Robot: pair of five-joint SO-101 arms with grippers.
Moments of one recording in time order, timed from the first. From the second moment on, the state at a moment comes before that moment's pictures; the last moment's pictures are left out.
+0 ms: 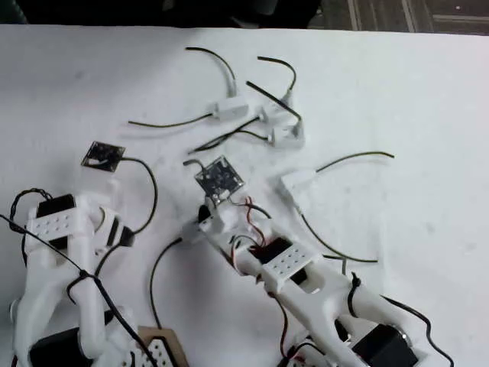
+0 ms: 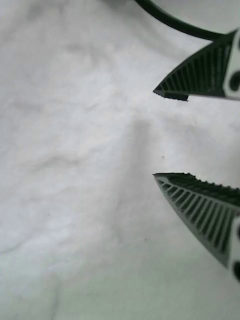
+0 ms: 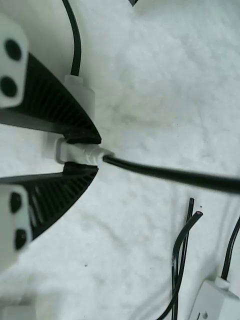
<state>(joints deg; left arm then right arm) -23.7 -25.7 56.4 60.2 -28.7 -40.1 -20.8 69.9 6.3 5.1</state>
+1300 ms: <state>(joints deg) -23.6 -26.1 57.4 59.5 -28.7 -49.2 -21.1 61.9 33.9 -8.1</state>
